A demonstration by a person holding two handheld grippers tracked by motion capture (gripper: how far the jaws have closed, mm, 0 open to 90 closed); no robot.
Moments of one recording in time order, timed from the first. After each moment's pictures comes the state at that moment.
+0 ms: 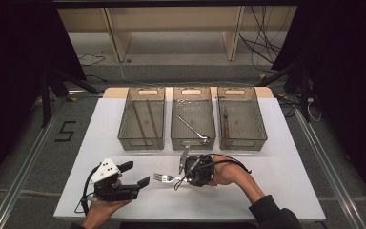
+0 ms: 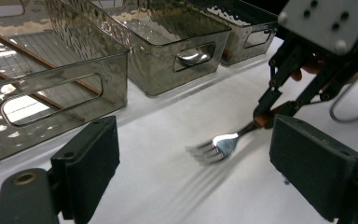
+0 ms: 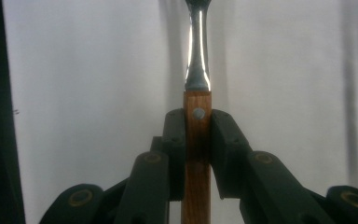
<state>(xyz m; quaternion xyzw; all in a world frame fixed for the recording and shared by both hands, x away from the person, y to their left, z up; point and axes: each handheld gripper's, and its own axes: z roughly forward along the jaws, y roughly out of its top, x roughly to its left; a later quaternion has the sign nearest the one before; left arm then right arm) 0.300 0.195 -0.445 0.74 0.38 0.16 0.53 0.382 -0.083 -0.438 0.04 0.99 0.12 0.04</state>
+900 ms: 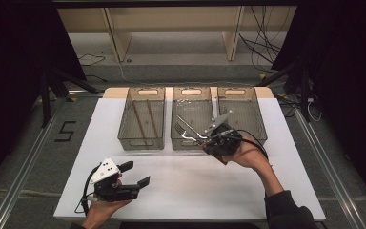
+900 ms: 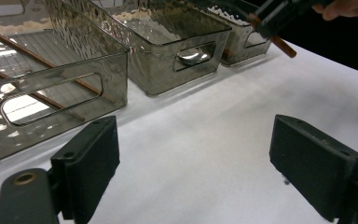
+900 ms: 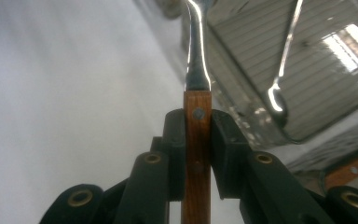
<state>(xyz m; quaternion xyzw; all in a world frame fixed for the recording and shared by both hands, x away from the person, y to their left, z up) 0.300 0.194 -0.445 0.74 0.38 0.16 0.53 0.420 -0.156 -0.379 0.24 0.93 0.27 0.09</state>
